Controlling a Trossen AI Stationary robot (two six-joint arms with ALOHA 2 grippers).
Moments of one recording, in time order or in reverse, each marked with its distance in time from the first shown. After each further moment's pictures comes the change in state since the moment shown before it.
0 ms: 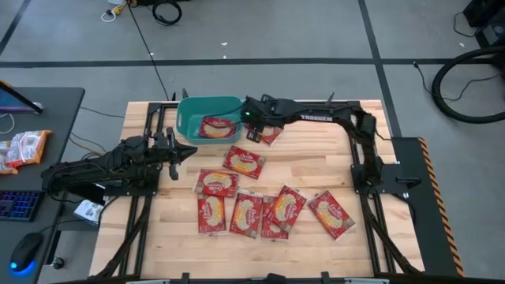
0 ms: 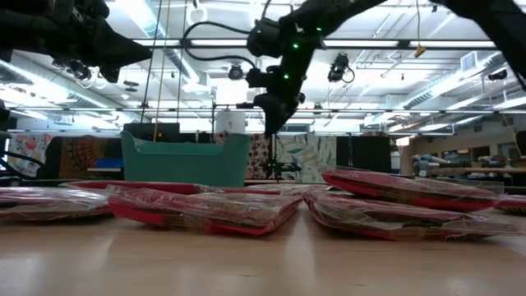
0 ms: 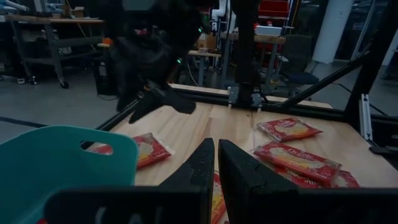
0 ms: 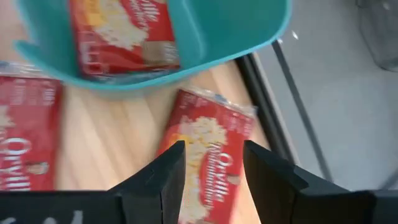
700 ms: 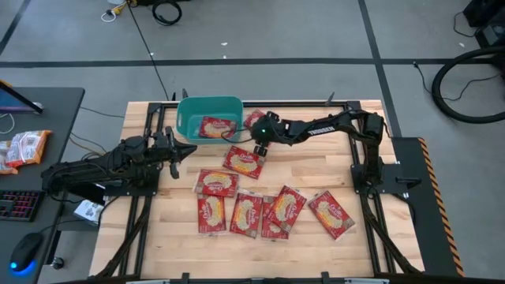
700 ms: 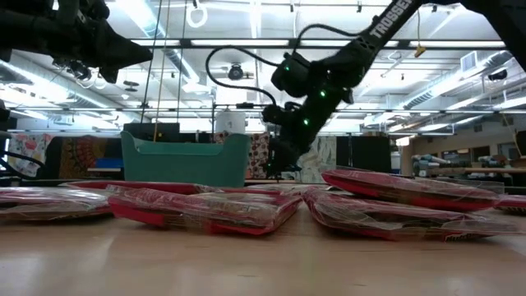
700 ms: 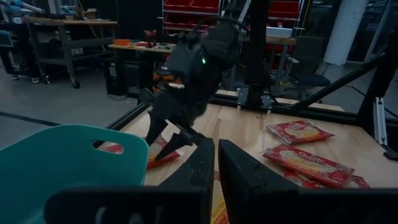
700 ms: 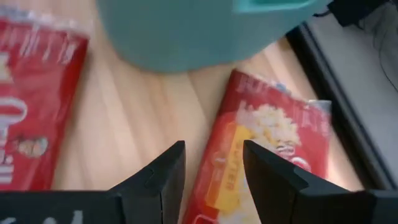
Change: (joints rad) left arm 0.000 0.000 0.000 0.002 -0.041 0.000; right arm -0.004 -0.058 -0.548 0.692 -0.074 -0.098
